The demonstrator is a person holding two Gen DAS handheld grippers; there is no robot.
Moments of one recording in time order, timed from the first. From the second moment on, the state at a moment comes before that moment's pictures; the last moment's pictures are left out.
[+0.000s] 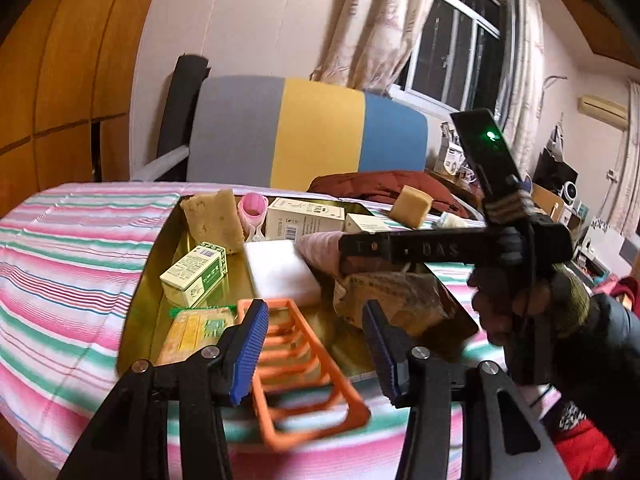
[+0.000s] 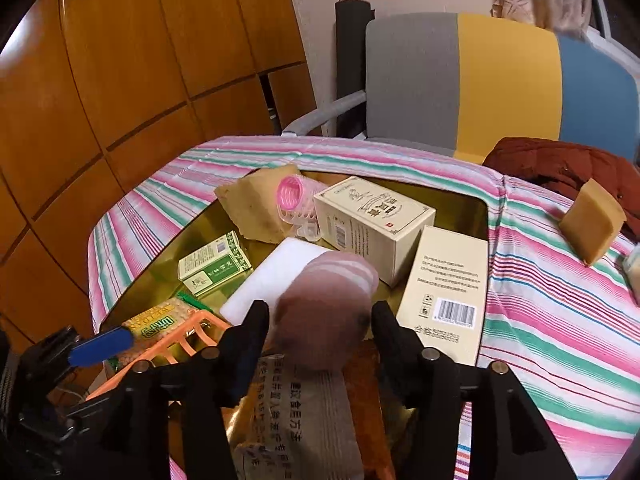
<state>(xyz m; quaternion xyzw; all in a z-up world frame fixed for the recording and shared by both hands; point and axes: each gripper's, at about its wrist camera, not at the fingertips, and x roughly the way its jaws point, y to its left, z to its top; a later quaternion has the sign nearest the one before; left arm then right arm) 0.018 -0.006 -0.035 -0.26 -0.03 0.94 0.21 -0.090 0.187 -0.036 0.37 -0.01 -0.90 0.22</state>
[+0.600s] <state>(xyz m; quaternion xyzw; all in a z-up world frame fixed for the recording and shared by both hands) 0.049 -0.016 -0.039 -0.25 -0.04 0.94 0.21 -0.039 0.203 -0.012 0.31 -0.05 -0.92 0.24</state>
